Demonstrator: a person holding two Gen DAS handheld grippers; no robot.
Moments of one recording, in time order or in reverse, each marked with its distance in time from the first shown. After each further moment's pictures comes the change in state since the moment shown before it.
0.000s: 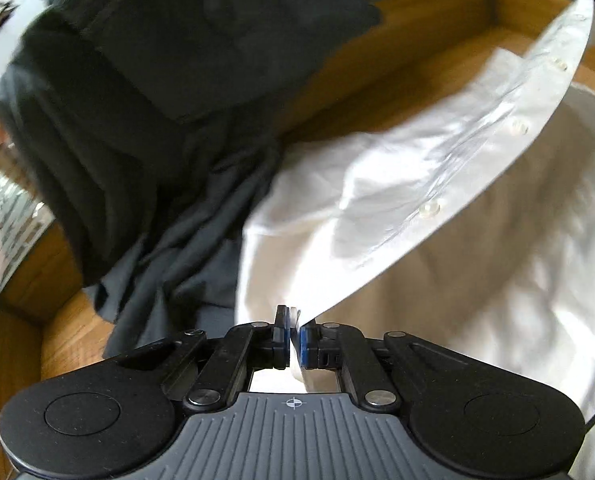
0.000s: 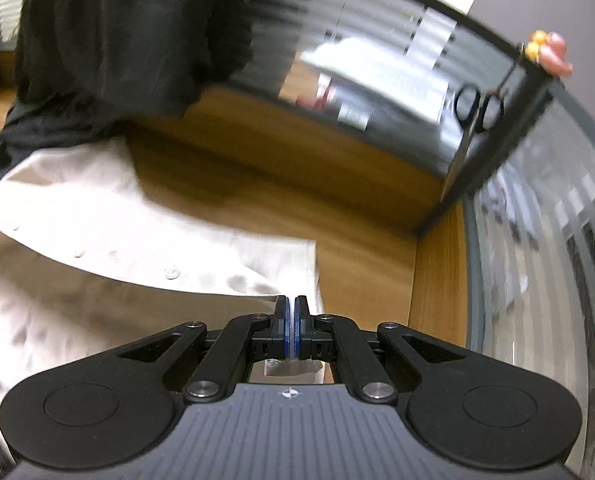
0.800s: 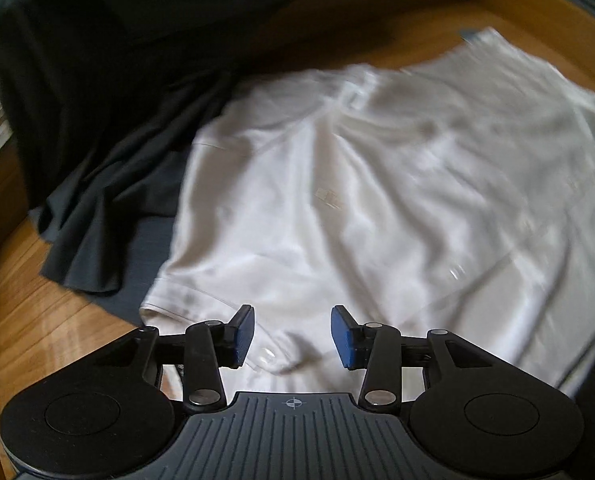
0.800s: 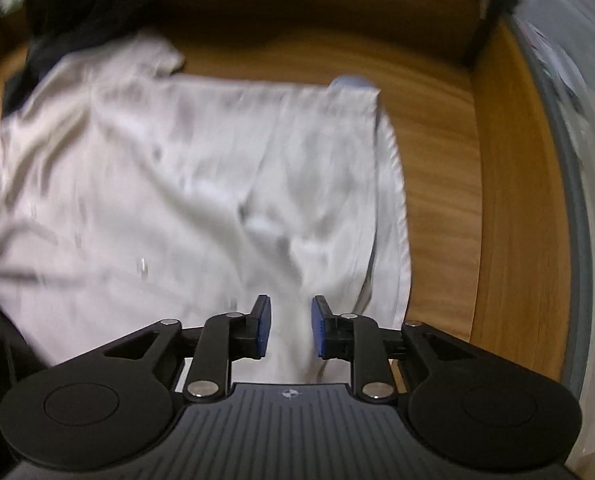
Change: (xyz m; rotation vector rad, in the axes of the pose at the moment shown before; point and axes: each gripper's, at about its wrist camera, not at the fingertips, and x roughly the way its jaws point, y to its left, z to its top) left arm 0.000 -0.003 -0.037 -0.137 0.104 -0.156; right arm 0.025 0.017 -0.106 0.180 0.233 0.165
